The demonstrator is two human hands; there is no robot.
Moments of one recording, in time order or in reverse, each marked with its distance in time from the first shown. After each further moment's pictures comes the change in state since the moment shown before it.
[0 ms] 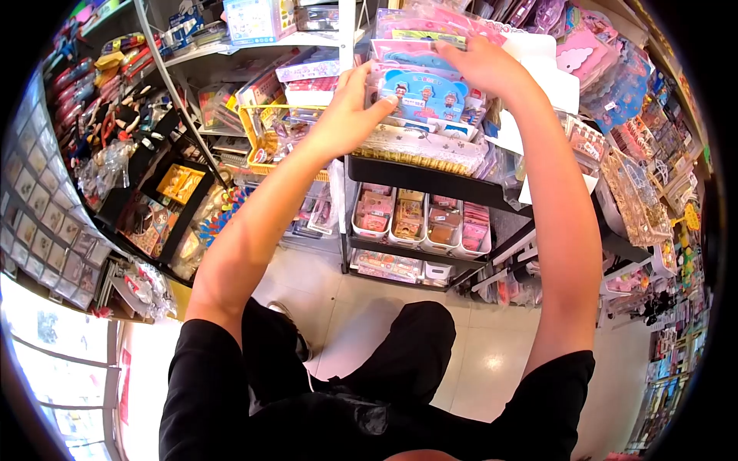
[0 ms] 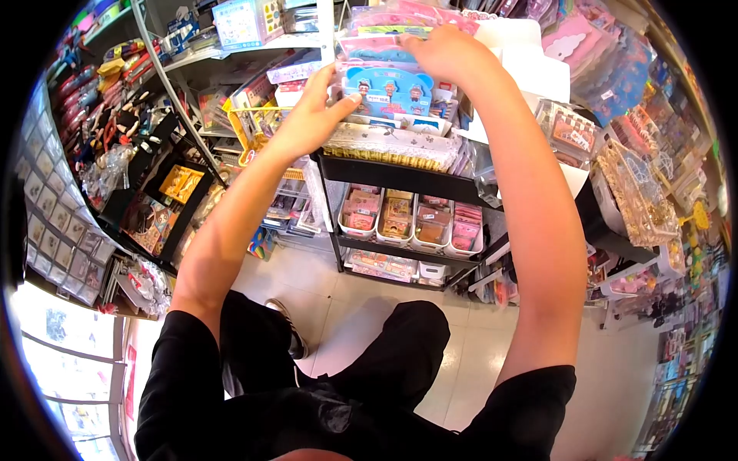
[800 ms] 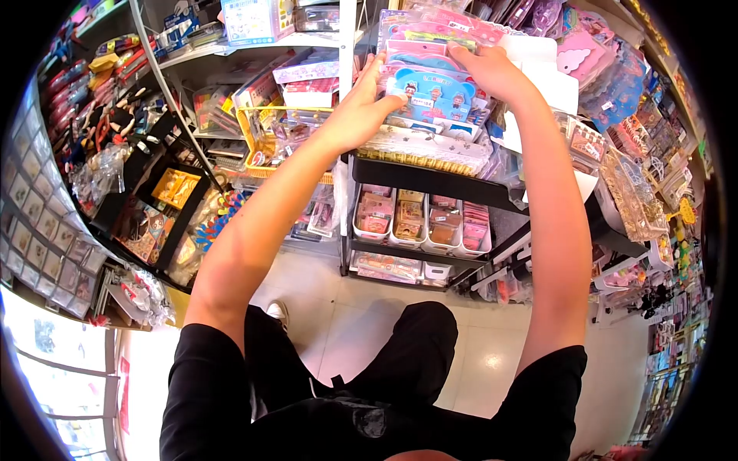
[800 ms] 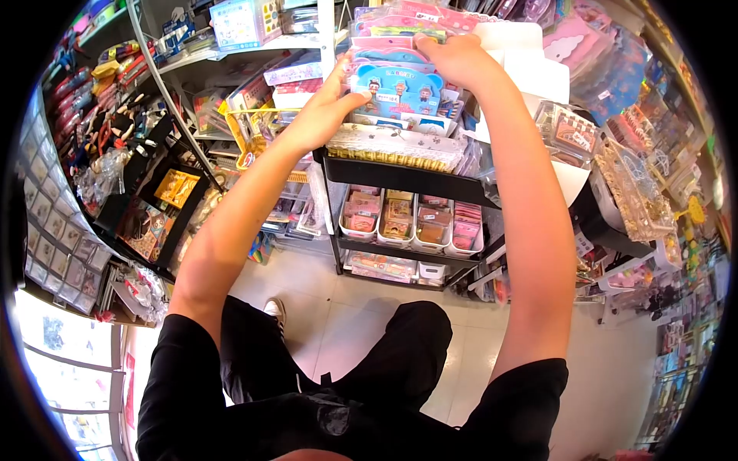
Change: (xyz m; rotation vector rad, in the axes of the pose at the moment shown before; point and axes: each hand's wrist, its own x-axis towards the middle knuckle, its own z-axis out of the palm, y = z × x) left_hand 0.023 -0.031 0.013 -0.336 -0.089 0.021; right_hand 0.018 0.028 0.016 0.165 0.050 0.012
